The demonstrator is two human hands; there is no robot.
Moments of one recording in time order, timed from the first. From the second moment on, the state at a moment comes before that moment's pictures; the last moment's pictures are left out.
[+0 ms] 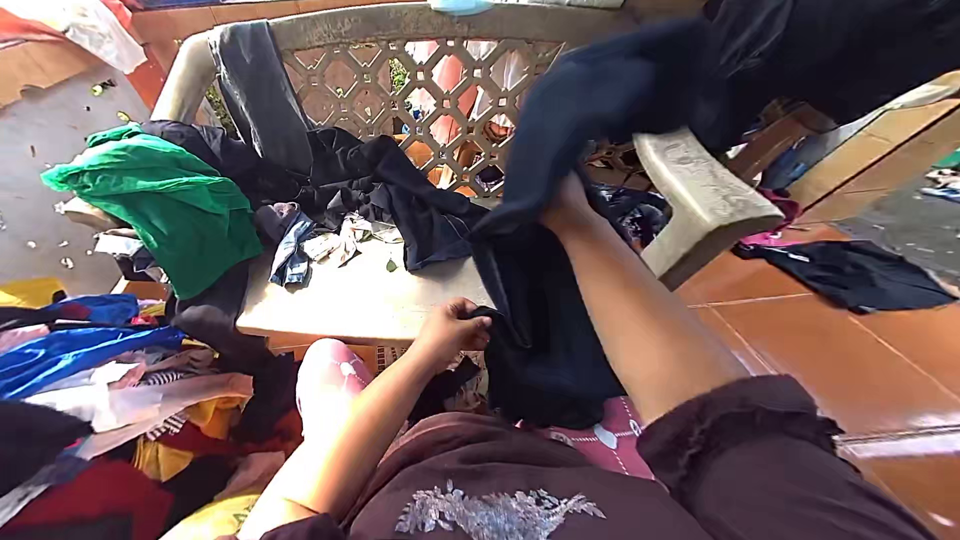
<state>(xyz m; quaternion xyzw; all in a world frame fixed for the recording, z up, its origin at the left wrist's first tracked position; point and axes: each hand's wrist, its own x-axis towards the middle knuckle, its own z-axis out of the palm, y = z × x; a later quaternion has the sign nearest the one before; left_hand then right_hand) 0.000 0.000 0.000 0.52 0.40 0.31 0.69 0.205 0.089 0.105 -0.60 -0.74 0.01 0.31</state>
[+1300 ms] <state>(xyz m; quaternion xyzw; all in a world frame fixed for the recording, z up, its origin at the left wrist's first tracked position) -0.063 0.007 -0.054 0.39 0.49 0.24 0.74 0.244 0.045 -0.037 -0.84 -0.50 0.20 0.01</state>
